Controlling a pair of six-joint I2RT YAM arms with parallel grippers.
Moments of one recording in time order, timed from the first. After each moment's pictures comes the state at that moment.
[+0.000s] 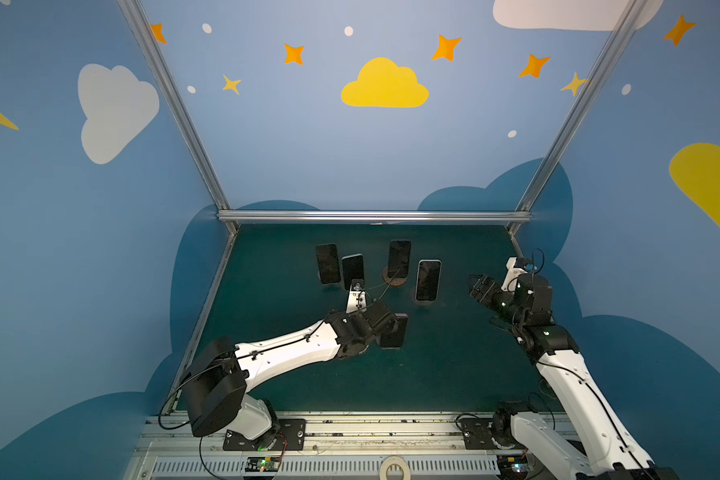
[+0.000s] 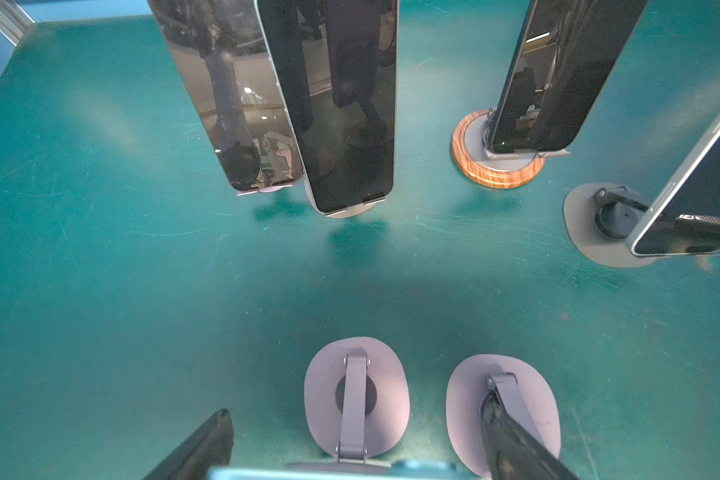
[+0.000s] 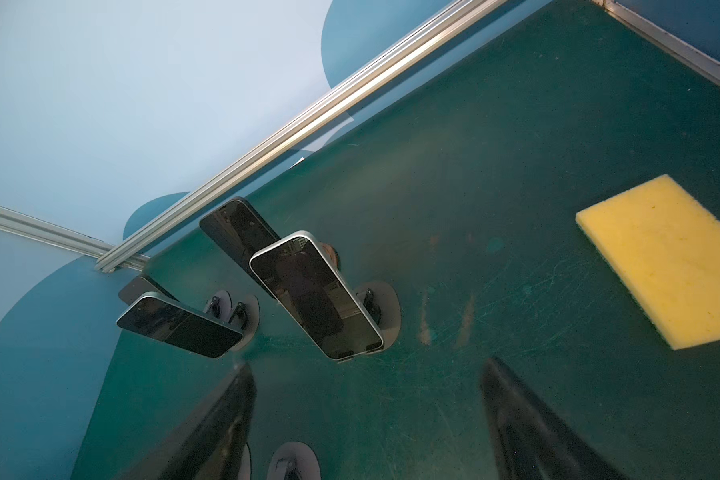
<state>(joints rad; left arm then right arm) -0.98 1.49 1.03 -0.60 -0.68 -0.82 0.12 0.89 0.74 -0.31 -0.12 0.55</state>
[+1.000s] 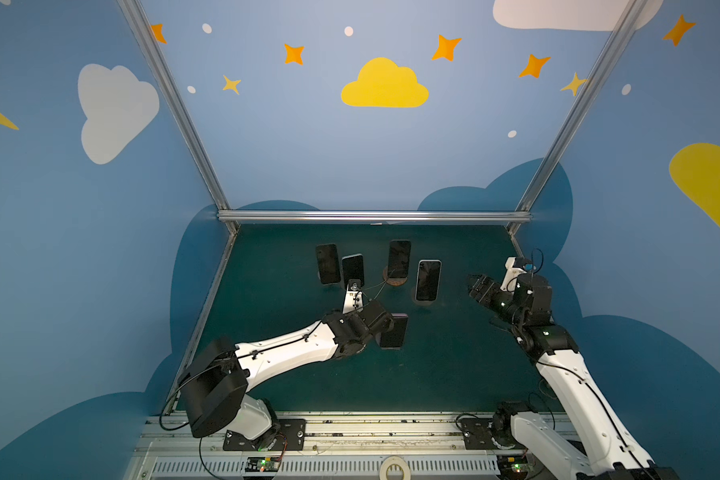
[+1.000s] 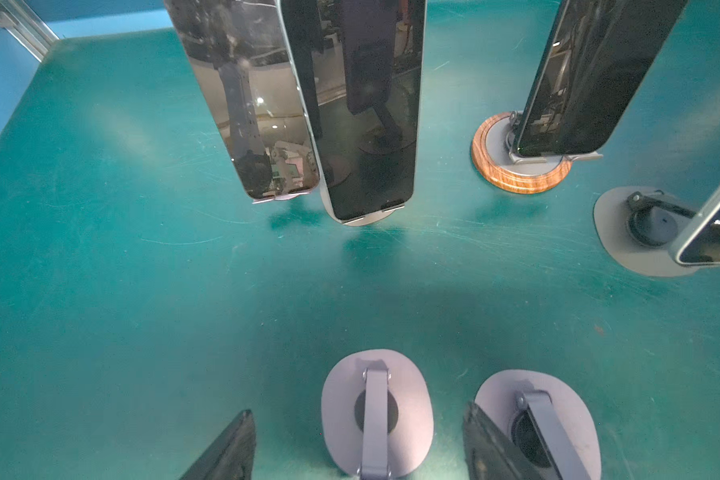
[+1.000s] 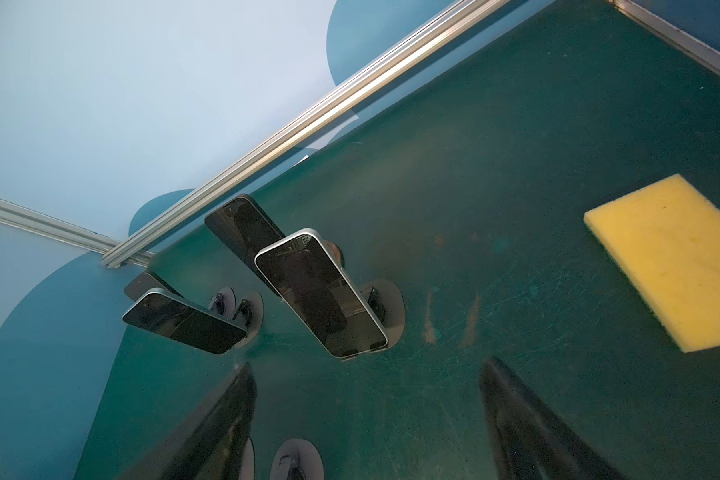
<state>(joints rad) -0.96 1.46 0.99 -0.57 -0.70 -0.78 0.13 0.89 0.74 -0.31 -0.12 0.55</state>
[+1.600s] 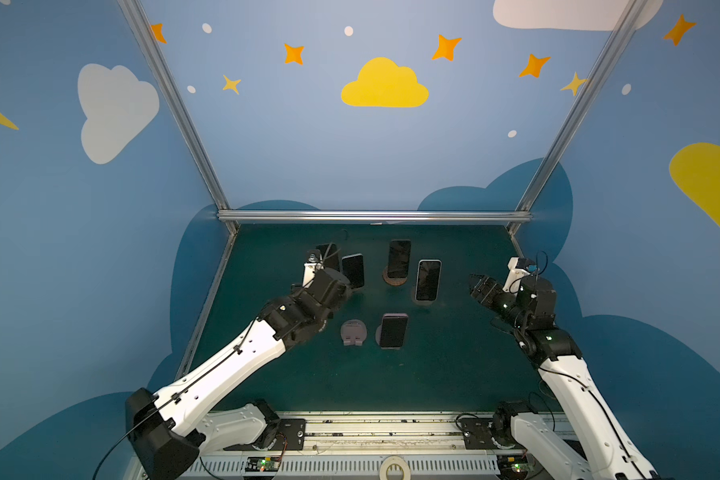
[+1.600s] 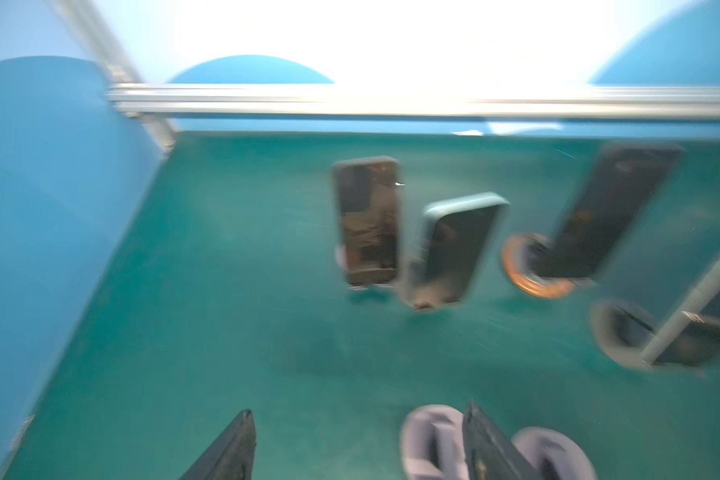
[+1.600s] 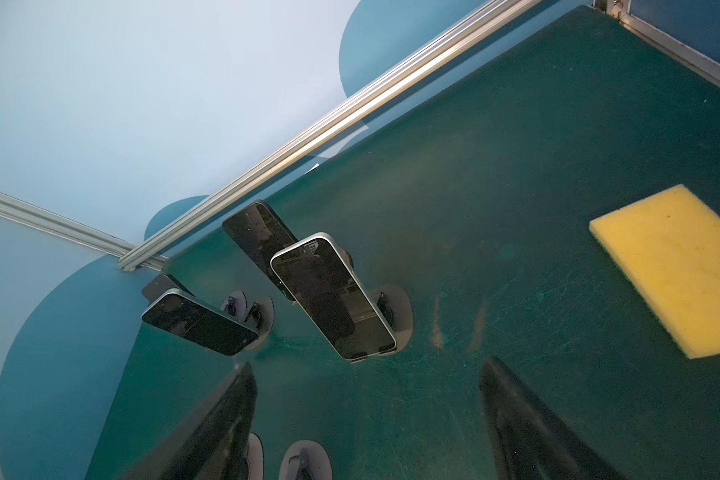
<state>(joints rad) -0.65 1.15 1.14 -0.78 -0.63 -0.53 0.13 0.84 0.73 -0.30 -0.13 0.56</state>
